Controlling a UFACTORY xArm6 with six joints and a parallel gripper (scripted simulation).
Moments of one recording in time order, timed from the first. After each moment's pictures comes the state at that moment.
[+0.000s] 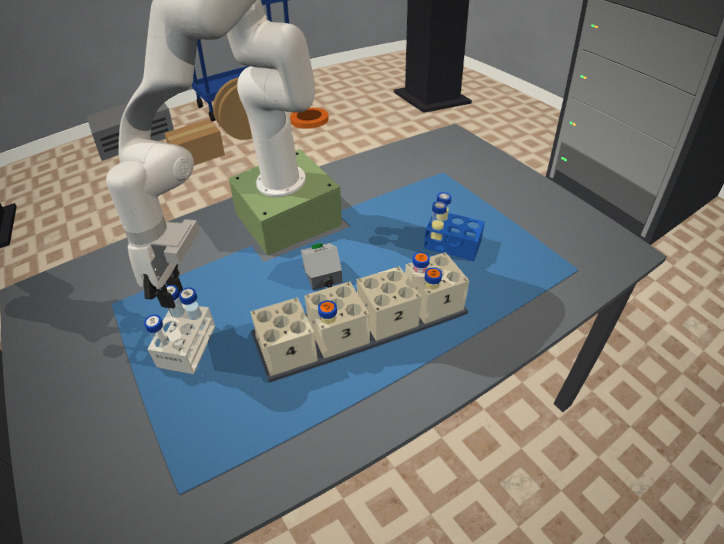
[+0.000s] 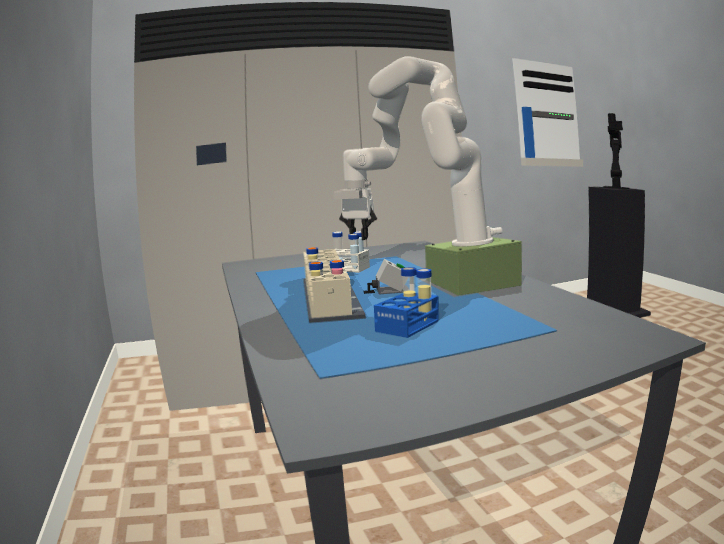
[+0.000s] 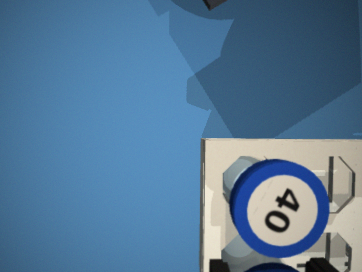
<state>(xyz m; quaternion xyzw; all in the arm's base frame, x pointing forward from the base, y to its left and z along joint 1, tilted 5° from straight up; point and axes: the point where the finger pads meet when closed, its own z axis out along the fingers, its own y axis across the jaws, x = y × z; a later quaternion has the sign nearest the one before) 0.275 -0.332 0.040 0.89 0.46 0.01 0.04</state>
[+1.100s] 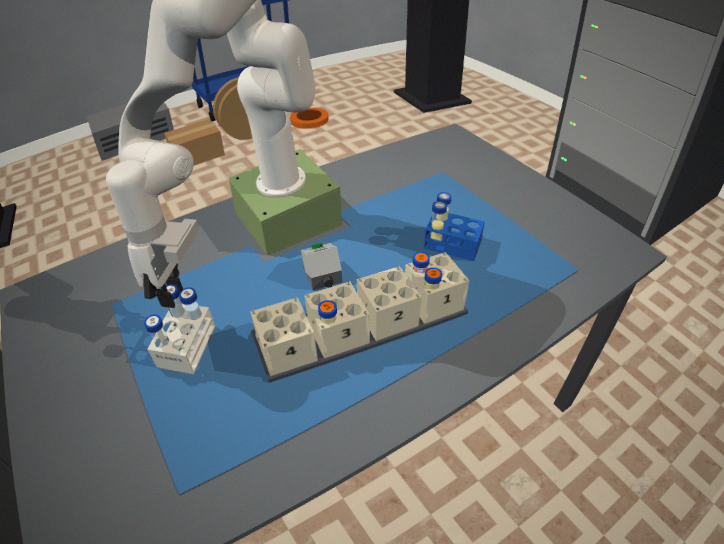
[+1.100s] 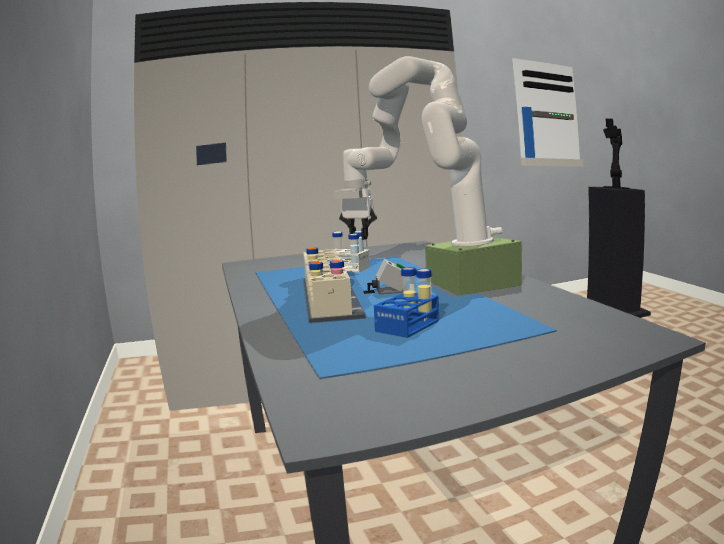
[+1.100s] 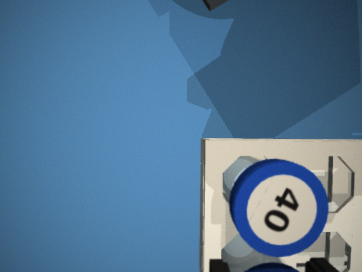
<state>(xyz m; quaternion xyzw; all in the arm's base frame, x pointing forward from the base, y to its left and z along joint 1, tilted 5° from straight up) 0.275 -0.332 0.041 0.89 0.46 0.01 0.04</state>
